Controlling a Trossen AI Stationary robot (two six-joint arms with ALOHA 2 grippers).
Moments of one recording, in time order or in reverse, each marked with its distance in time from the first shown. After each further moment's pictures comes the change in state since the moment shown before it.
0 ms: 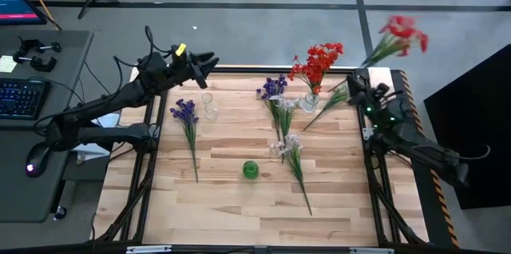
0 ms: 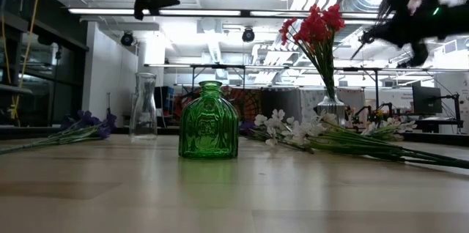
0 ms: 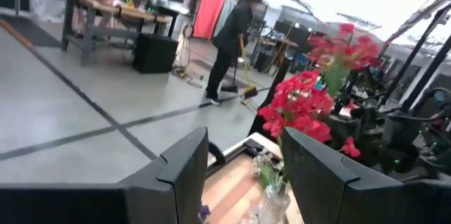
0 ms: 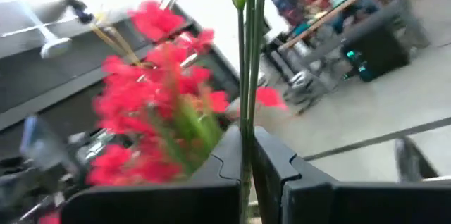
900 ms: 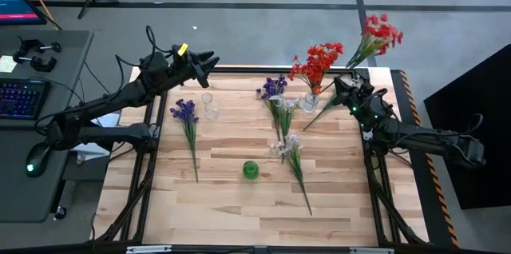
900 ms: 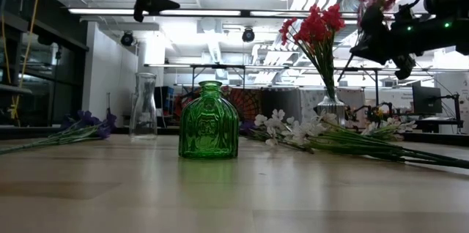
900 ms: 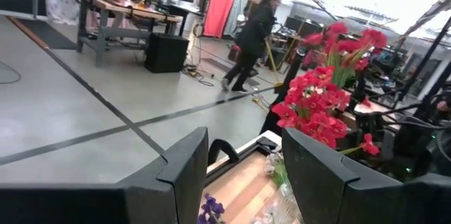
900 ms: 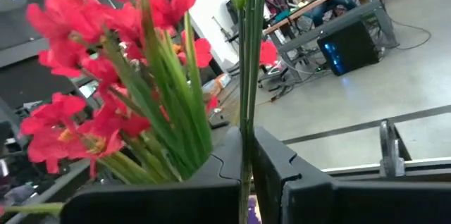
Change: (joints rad) left arm 0.000 0.015 0.000 0.000 -0.039 0.035; right arm 0.118 0.430 -0.028 0.348 0.141 -0.083
